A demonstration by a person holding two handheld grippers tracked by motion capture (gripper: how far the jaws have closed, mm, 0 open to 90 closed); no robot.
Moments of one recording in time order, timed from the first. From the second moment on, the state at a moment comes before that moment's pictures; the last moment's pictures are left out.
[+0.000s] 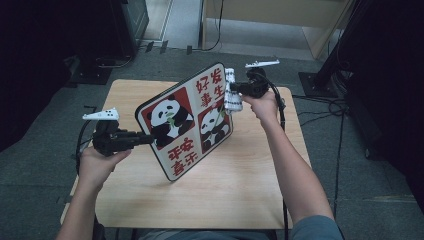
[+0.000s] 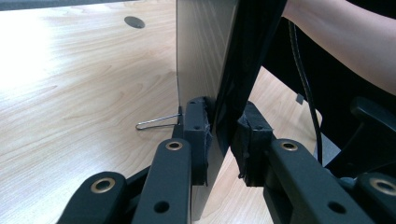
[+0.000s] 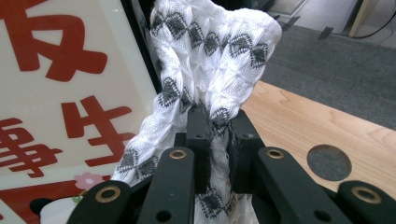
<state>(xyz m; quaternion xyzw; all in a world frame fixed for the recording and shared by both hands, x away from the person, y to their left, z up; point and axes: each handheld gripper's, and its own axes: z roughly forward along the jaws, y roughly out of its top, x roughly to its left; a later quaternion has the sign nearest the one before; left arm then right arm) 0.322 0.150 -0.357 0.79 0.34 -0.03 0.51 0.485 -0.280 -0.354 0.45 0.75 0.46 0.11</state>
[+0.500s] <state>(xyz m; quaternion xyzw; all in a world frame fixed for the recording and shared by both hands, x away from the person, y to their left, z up) 0.322 0.150 -0.357 0.79 0.34 -0.03 0.51 0.477 -0.281 -0.374 0.44 0.76 0.45 0.13</state>
